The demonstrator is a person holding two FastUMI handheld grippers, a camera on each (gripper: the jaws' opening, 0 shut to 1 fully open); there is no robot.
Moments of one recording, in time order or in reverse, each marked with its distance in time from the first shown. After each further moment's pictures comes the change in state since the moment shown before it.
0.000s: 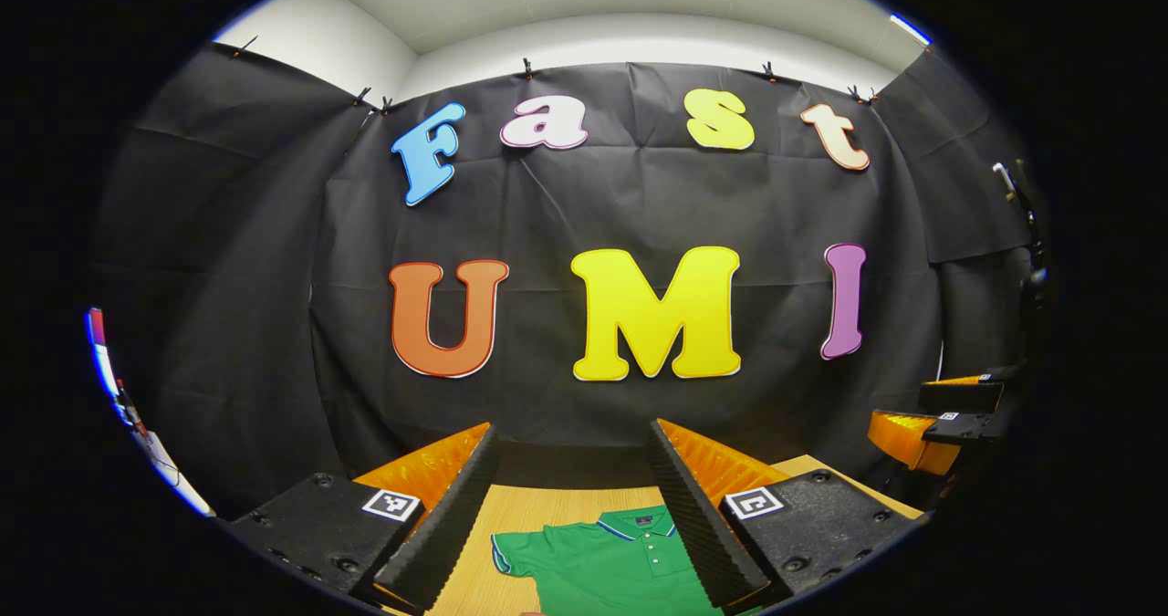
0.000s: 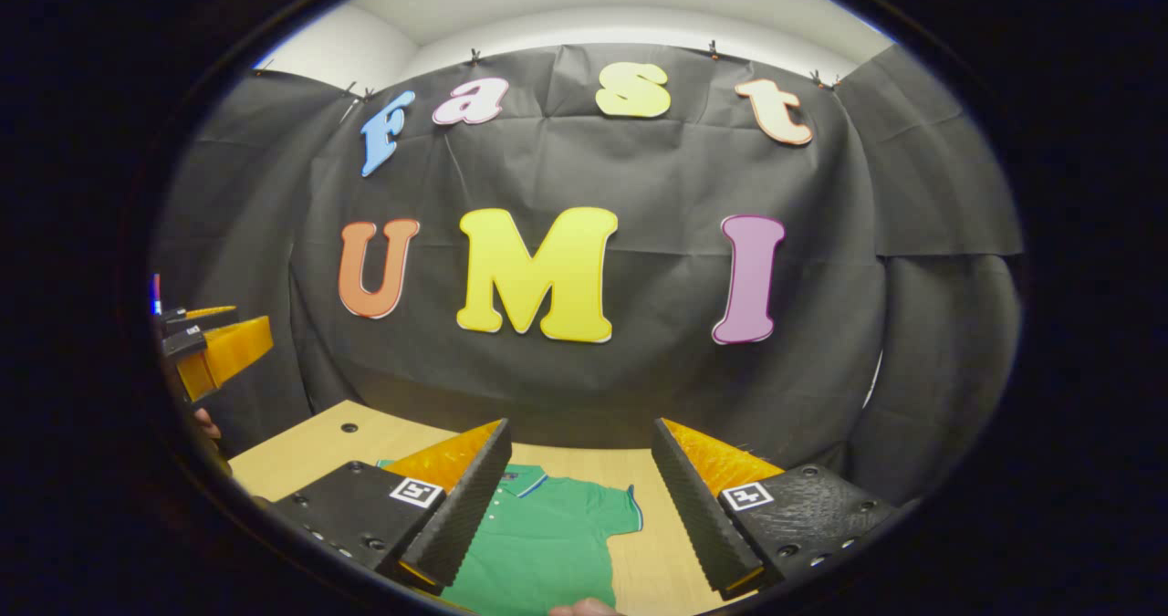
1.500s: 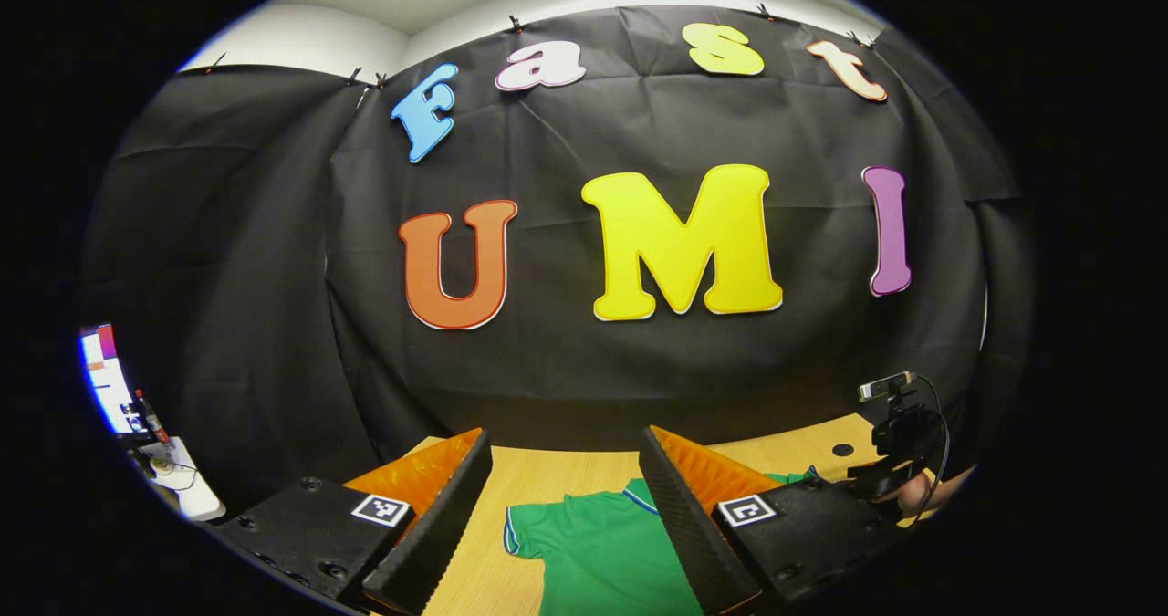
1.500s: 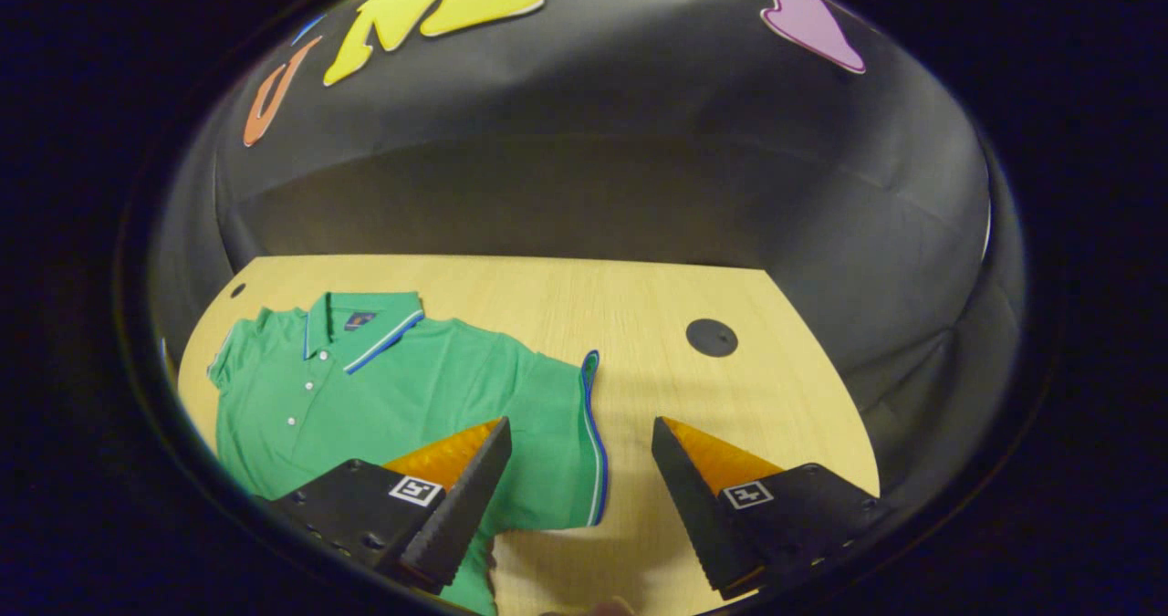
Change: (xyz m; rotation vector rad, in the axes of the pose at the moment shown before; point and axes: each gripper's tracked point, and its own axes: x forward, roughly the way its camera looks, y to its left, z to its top) left arm 0.040 -0.010 -0.079 0.085 0.187 0.150; right arm 0.279 -0.106 -0.323 -0.006 0.593 -0.002
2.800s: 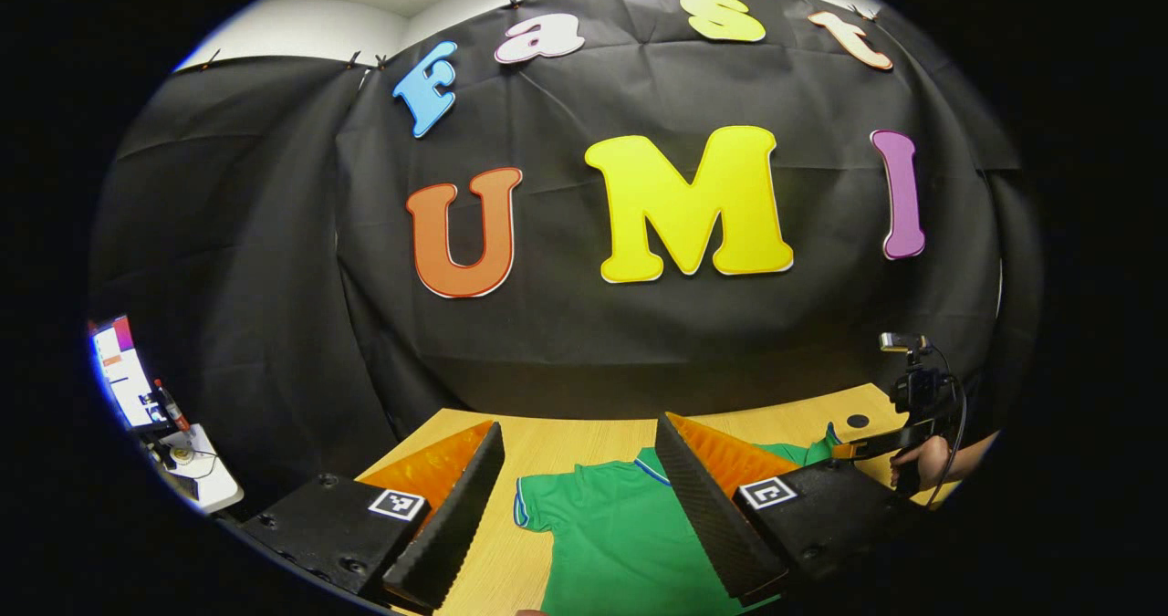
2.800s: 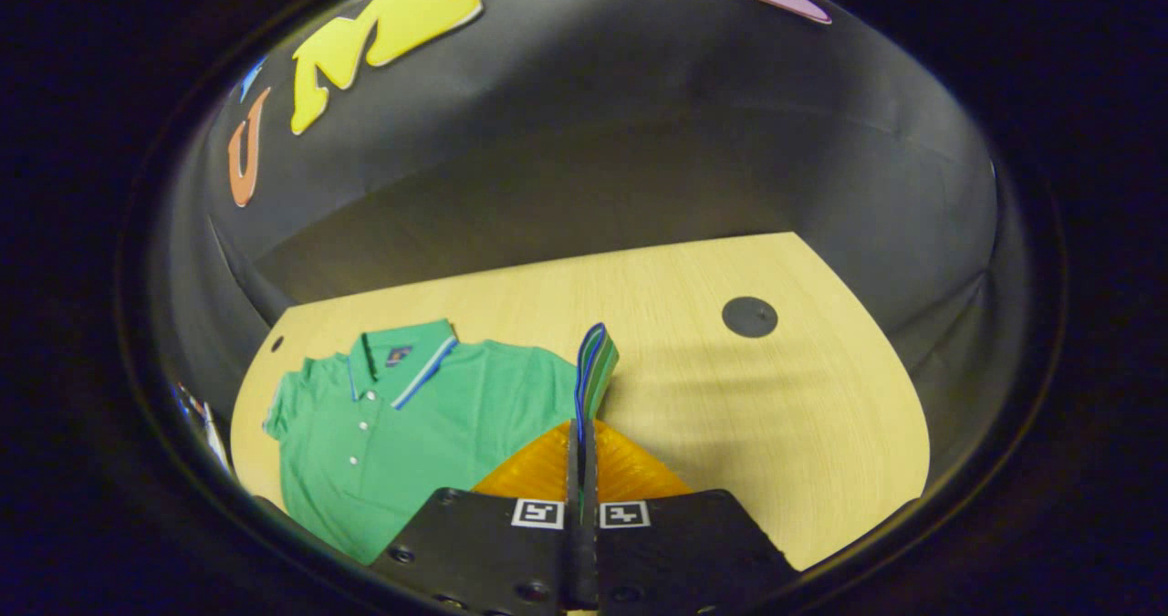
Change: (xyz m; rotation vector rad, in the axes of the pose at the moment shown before) left arm -0.002 -0.005 -0.020 -0.014 0.051 0.021; right arm -0.018 0.029 0.027 0.165 0.045 0.138
